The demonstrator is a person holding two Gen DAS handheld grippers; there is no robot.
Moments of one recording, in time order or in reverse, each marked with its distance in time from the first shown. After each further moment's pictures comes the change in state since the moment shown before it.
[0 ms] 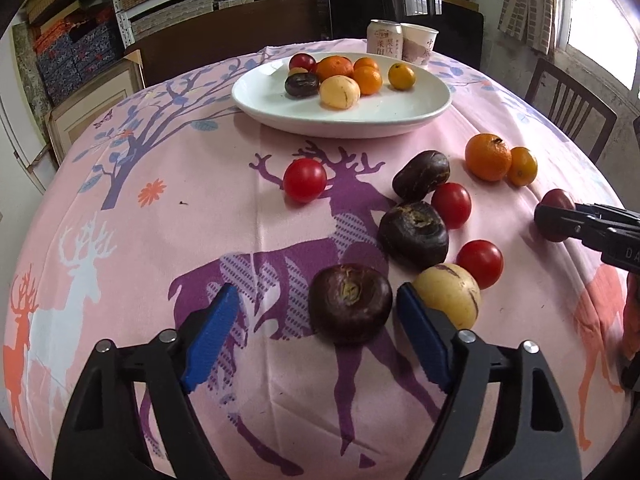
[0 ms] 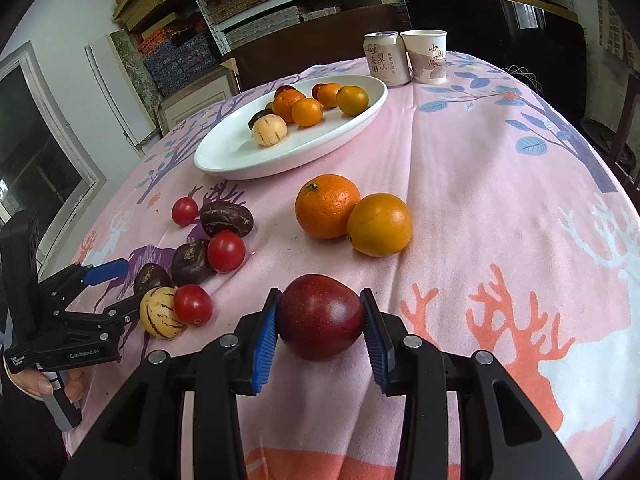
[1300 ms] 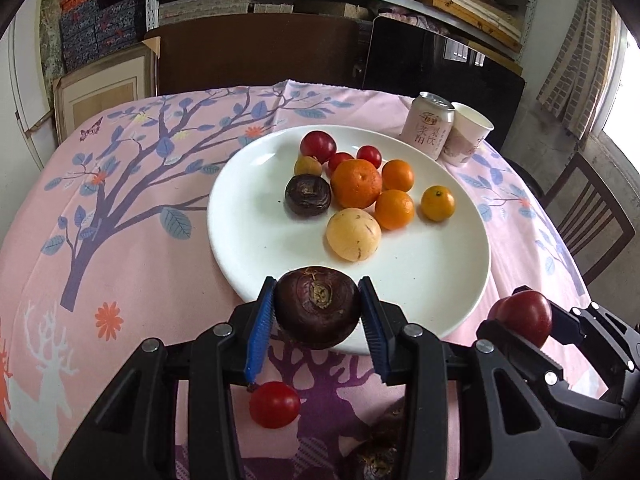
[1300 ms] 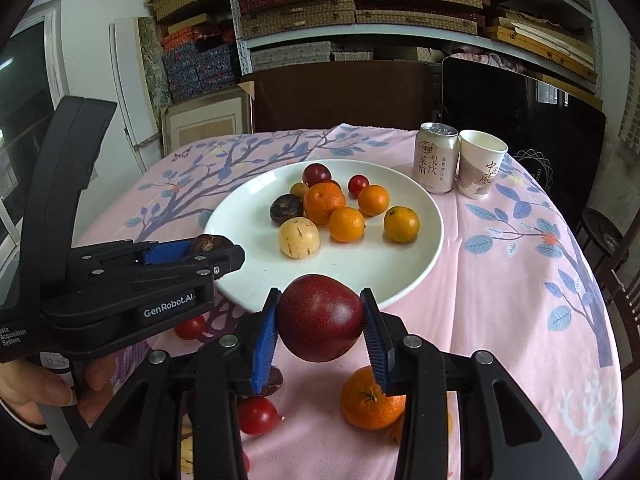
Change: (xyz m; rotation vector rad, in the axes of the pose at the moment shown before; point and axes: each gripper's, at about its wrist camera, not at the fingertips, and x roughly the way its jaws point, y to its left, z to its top) left arm 0.051 0.014 0.134 -0.227 -0.054 -0.019; right arm 0.036 0.062 0.106 -0.194 -0.109 -0.123
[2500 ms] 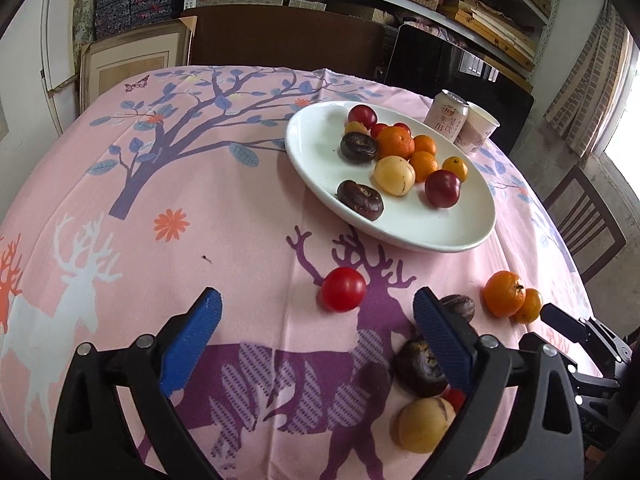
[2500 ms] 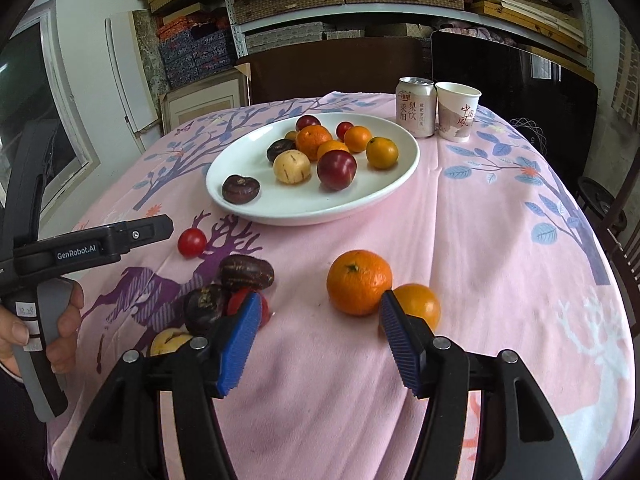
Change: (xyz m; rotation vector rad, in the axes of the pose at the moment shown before) left arm -0.053 0.048 -0.071 -0.096 -0.001 -0.010; right arm -0.044 -0.007 -0.074 0.036 0.049 0.054
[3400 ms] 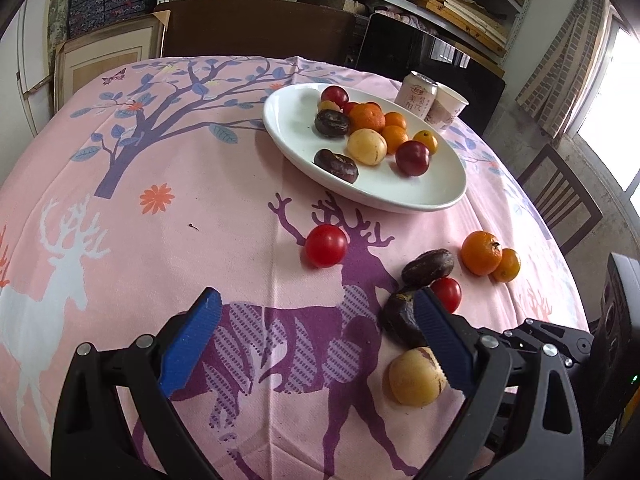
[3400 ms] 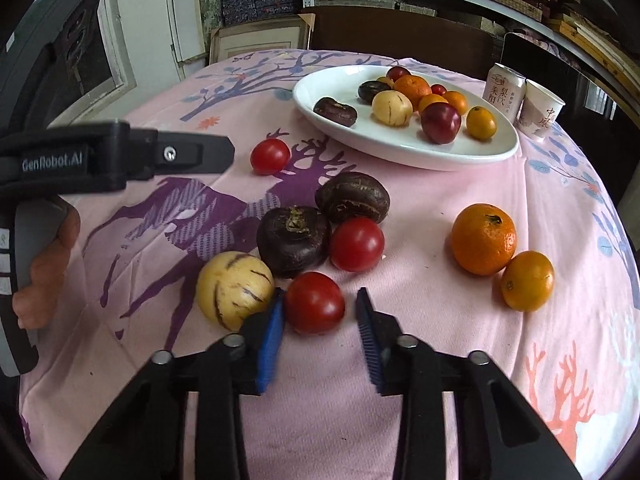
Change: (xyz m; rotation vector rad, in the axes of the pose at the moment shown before) left arm -0.009 0.000 -0.021 0.070 0.038 -0.104; right arm 0.033 0.064 -0.025 -0.184 0.121 0.065
